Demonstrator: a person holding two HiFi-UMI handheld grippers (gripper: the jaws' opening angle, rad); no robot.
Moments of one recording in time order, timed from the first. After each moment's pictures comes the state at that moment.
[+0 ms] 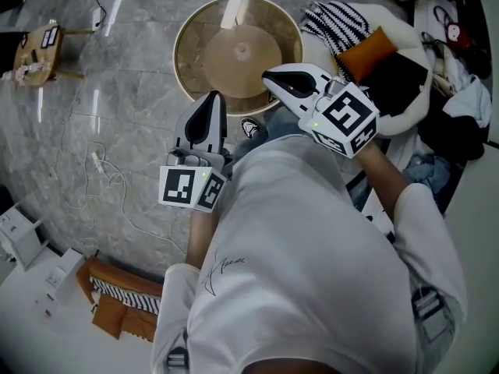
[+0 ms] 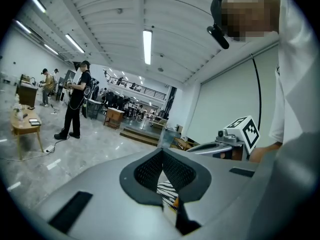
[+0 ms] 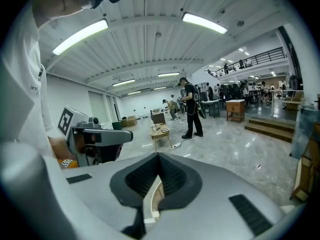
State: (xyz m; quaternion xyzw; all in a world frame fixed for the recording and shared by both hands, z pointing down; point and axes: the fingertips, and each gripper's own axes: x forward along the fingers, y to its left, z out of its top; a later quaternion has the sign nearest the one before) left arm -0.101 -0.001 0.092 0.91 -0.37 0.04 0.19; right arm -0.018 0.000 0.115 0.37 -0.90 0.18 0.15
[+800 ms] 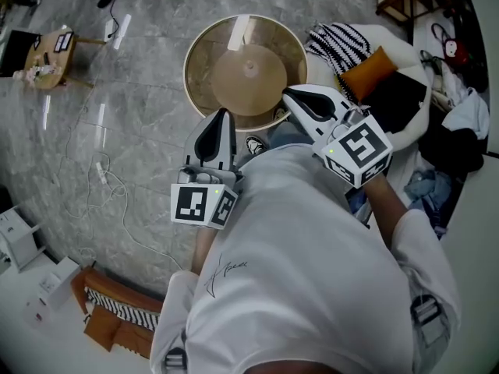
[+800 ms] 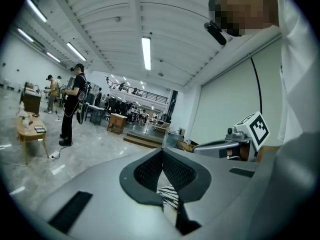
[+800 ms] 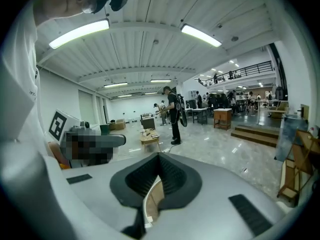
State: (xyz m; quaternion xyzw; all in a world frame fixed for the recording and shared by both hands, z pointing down) left arm -0.115 0.026 0.067 0.90 -0.39 0.03 0.17; right arm -0.009 0.029 0.077 0.44 -0.88 0.15 0.14
